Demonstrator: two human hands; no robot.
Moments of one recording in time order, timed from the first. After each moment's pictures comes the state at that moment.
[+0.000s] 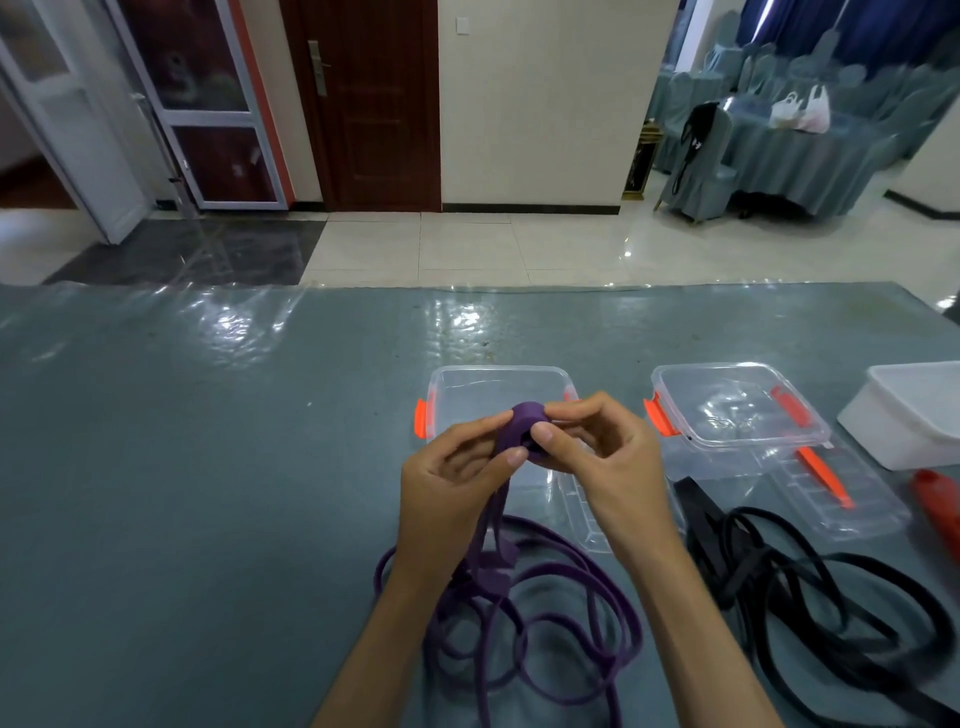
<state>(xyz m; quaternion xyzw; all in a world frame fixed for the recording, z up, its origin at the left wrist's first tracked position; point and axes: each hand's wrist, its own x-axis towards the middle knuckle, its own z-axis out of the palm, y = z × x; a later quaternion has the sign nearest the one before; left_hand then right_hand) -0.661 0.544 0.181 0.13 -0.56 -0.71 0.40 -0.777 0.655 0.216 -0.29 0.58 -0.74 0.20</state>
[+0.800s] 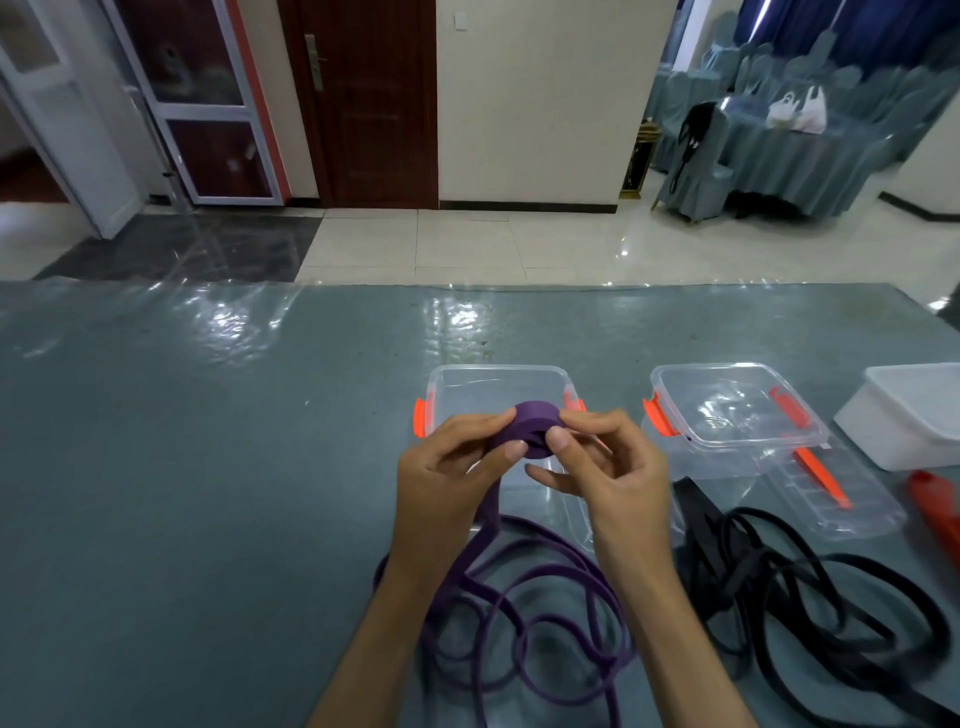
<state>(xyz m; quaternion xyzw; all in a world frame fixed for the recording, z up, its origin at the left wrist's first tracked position) -0.660 0.536 0.184 0.13 -0.62 -0.64 0.43 -0.759 0.658 0.207 -0.26 0.55 -0.78 0.16</state>
